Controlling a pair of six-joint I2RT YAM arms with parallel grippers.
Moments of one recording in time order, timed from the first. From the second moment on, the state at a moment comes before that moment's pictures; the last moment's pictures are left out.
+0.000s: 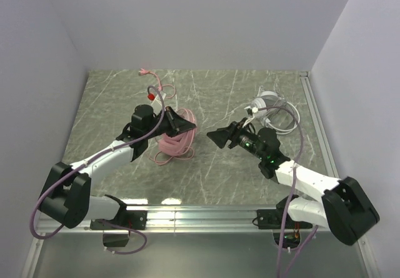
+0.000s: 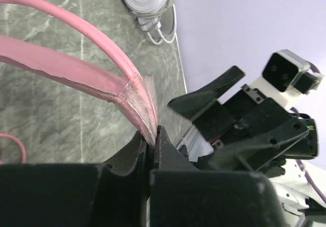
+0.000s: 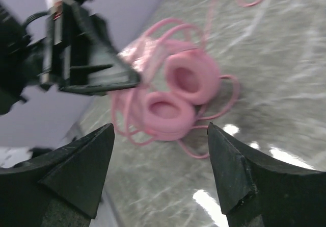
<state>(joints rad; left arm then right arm) -0.46 1.30 0.70 0.34 0.48 -1.00 0.54 1.11 0.40 0.67 -0.29 0.67</state>
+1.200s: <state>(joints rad) -0.56 1.17 0.75 0.21 0.41 -1.07 0.72 1.27 0.50 0.91 -0.32 0.62</state>
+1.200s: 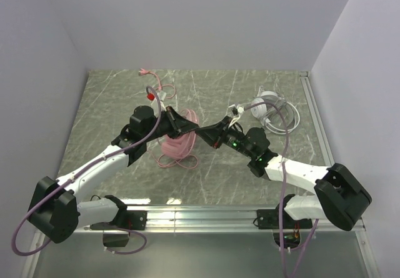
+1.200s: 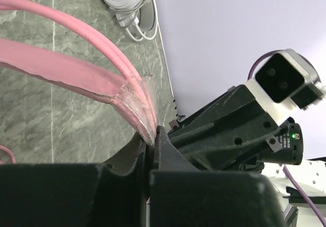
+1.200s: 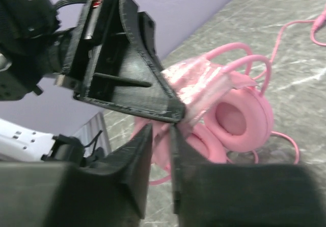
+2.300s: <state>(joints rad) -0.62 1.14 0.77 0.13 0.42 -1.04 0.79 1.09 0.40 0.88 -0.33 0.60</state>
